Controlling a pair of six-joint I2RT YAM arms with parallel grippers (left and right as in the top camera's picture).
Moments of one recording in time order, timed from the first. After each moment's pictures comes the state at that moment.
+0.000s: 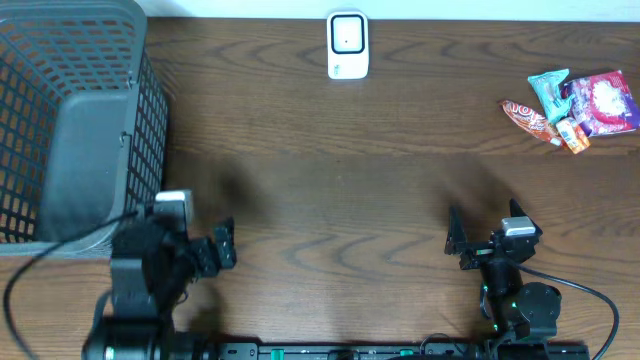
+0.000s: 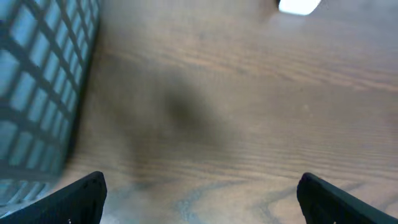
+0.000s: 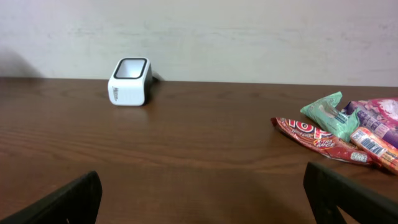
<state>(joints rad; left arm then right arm) -0.03 0.47 0.63 -0.82 0.13 -0.17 0.02 0.01 0.01 -0.07 -0.09 0.01</state>
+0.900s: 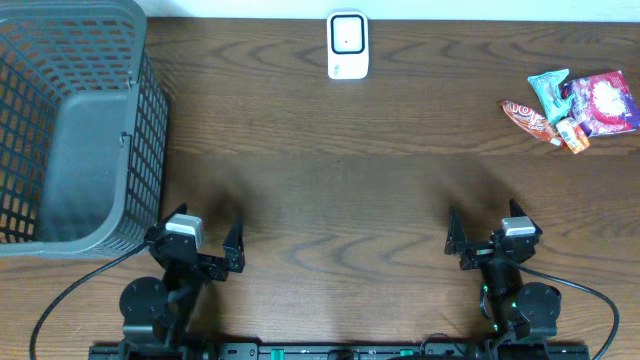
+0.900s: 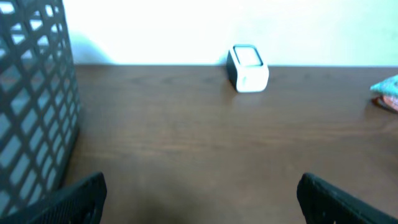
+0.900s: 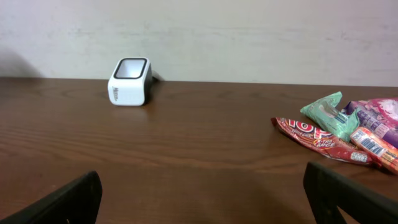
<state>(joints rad) -0.03 0.08 0.23 -0.33 0.23 -0.07 0.02 0.01 0.01 -0.07 -0.09 0.01</state>
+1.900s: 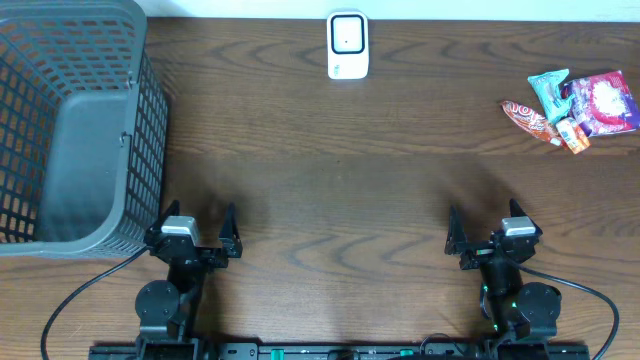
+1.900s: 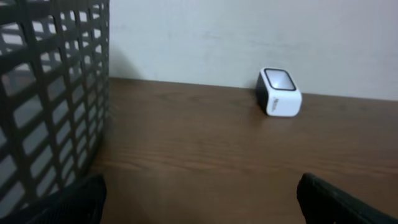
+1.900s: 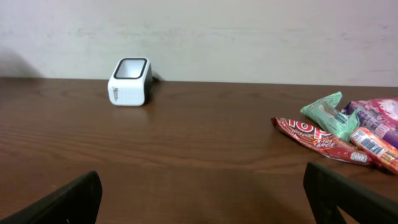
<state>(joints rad) -0.03 0.01 0.01 -0.08 0.09 -0.12 0.02 0.01 0.01 -0.07 -0.09 0.01</state>
